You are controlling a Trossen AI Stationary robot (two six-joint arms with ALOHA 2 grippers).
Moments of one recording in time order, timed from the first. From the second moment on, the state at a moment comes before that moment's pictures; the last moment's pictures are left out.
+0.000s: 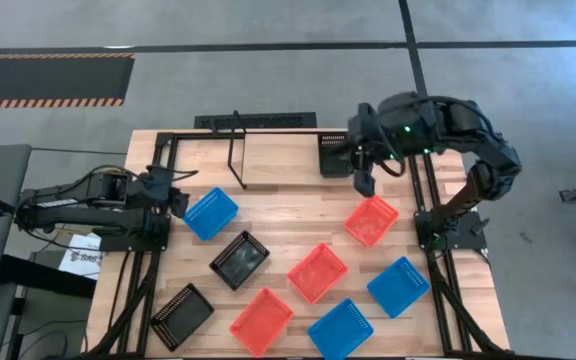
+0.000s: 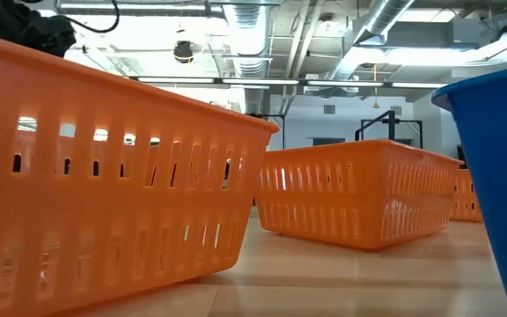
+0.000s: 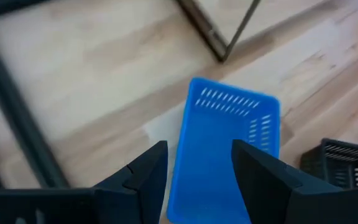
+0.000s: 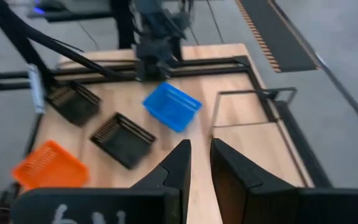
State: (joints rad) left arm 0.09 0.51 0.70 -1.20 -0.37 -0.89; right arm 0.00 1.60 2.32 -1.26 0.13 0.07
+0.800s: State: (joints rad) left arm 0.09 0.73 0.70 -1.20 -0.30 -0.90; right arm 0.09 1.68 2.32 -1.10 0.09 0.08
